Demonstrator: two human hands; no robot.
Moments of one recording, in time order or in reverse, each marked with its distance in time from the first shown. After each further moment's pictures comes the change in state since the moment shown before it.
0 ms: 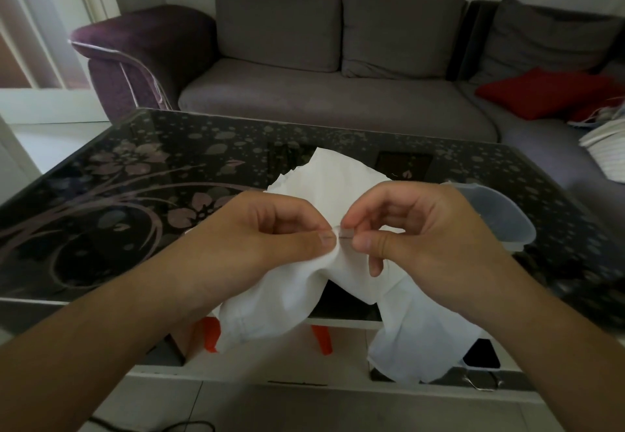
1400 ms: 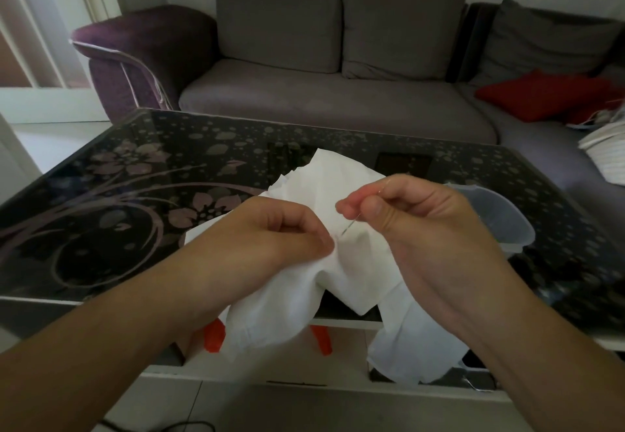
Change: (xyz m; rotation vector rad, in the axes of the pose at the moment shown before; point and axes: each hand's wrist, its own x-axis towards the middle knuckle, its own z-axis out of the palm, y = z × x) left_hand 0.003 -0.002 0.005 0.057 0.034 -0.124; right_hand -0.001 0.000 0.014 0.451 0.181 0.008
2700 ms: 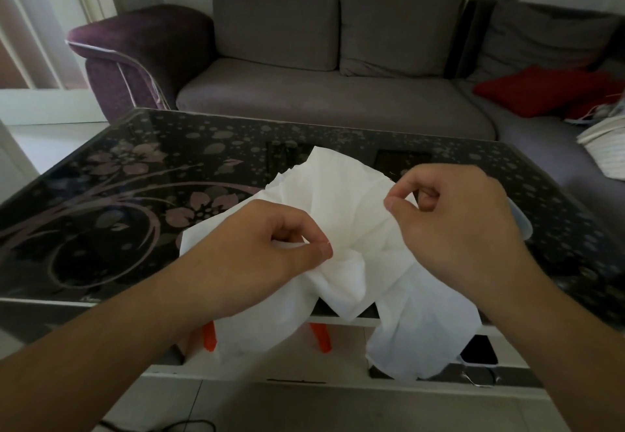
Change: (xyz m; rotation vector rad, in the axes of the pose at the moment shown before) left_hand 0.007 -0.012 0.007 0.303 0.123 0.085; right_hand 0.014 -0.005 -0.019 -1.045 0.246 0.069
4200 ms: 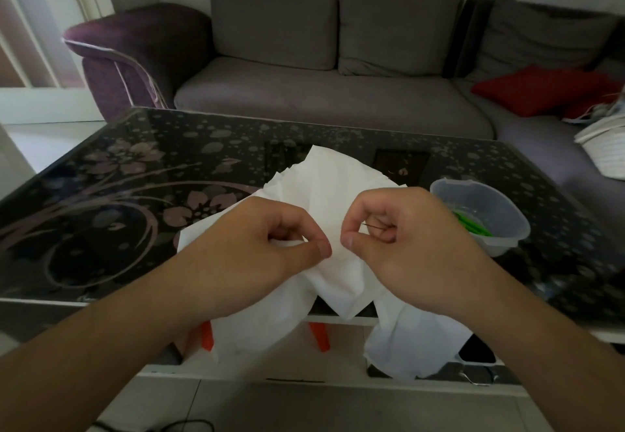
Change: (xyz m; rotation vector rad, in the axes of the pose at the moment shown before) left_hand -0.001 0.003 -0.002 -0.009 -0.020 0.035; right_hand -0.012 -0.005 0.010 0.175 -0.318 -0.245
